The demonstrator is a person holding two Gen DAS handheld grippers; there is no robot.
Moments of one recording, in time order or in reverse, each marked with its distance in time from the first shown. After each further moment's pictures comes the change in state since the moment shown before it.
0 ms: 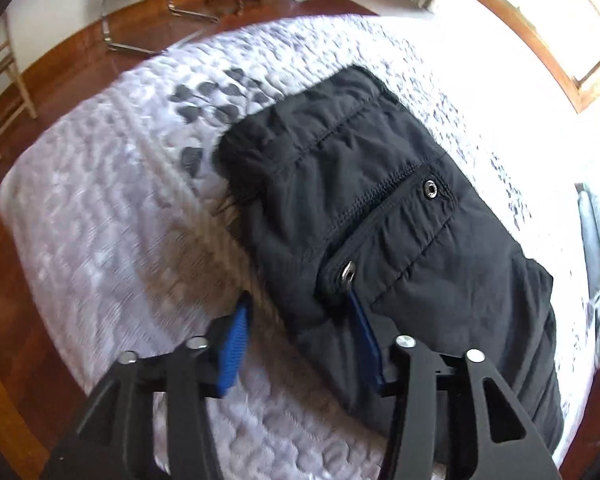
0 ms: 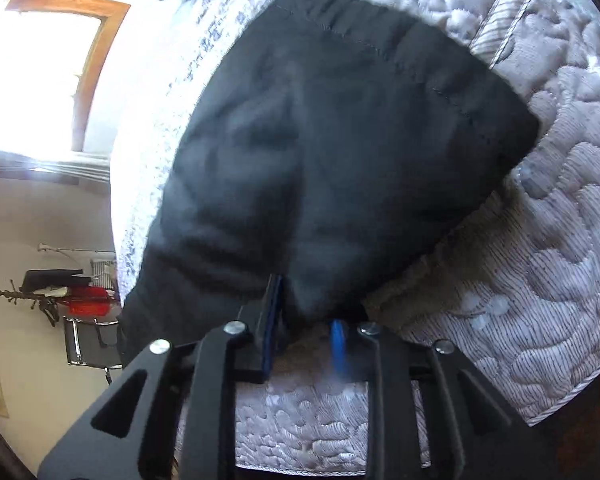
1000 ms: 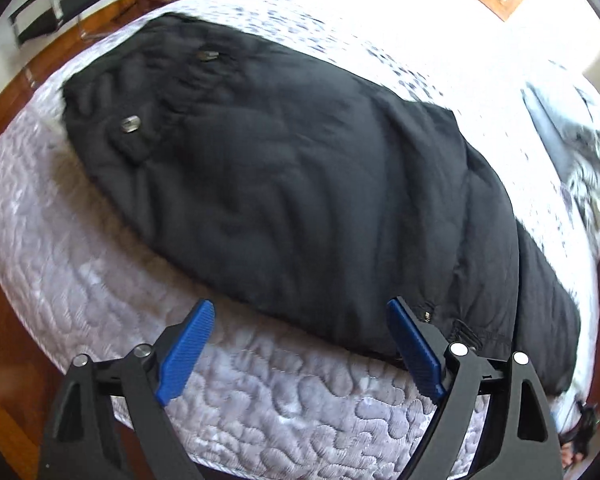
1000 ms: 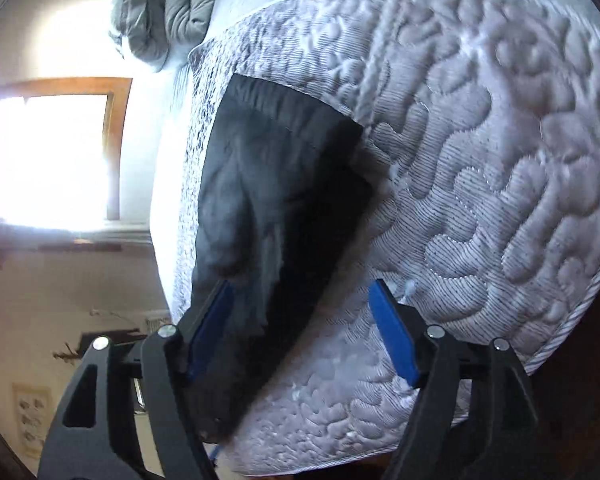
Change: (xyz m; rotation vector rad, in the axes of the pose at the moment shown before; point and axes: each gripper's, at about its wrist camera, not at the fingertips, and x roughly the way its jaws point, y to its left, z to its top) left arm -0.015 -0.072 -0.116 0.285 0.091 -0.113; right arm -0.036 -0.062 -0.007 0.240 -0.111 0.188
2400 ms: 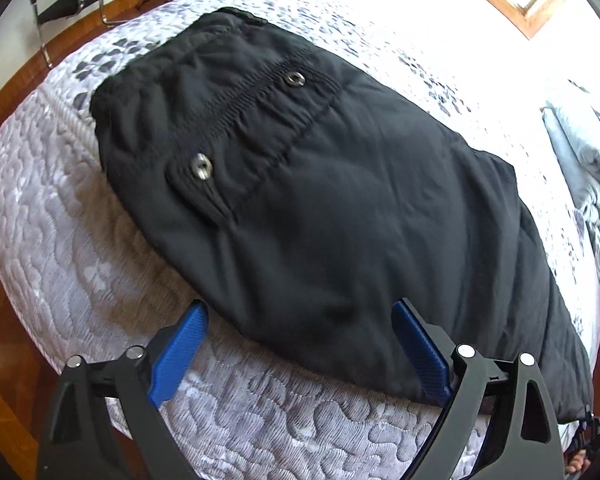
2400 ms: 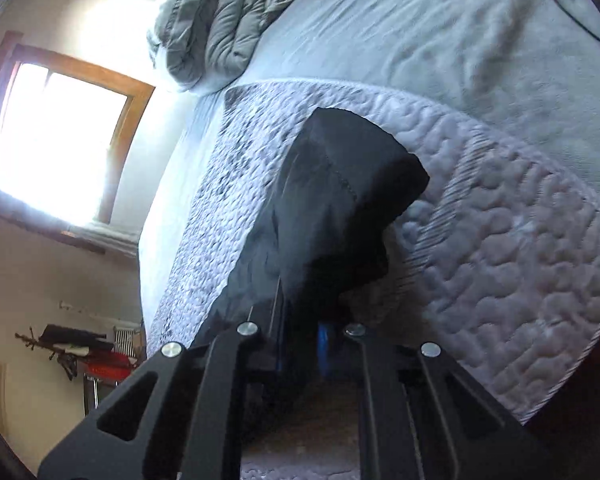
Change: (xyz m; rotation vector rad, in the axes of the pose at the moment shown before) left arm 0.047 0.014 0.007 -0.051 0.006 0.035; right arm -0.028 0.068 0.050 -0.199 -0.182 -0.073
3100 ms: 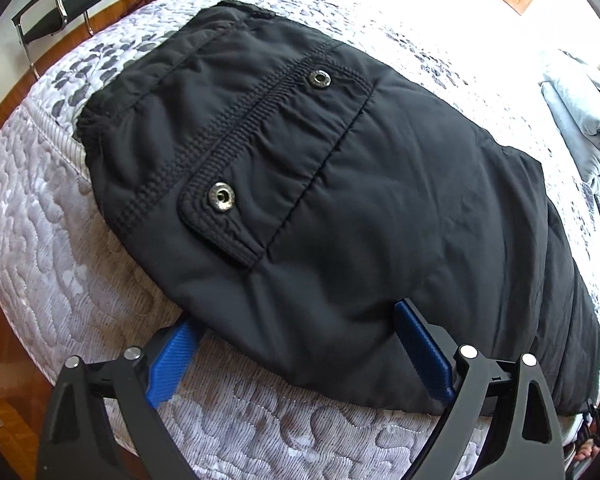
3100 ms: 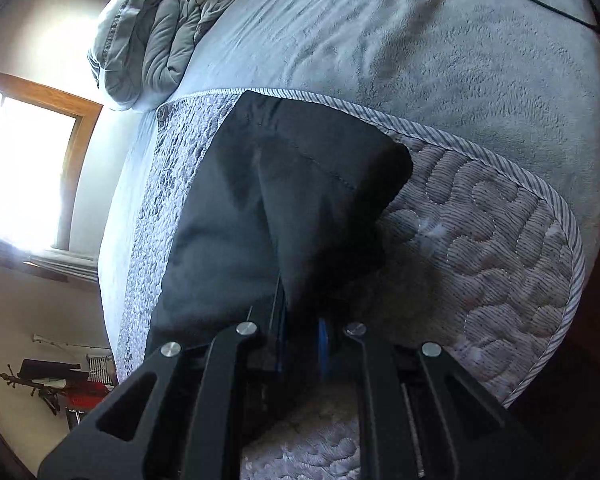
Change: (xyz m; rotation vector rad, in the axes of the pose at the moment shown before) left arm 0.015 -0.031 0.003 0.067 0.019 0.036; right arm 0.014 -0.052 0.001 0.083 -0.016 -0.158
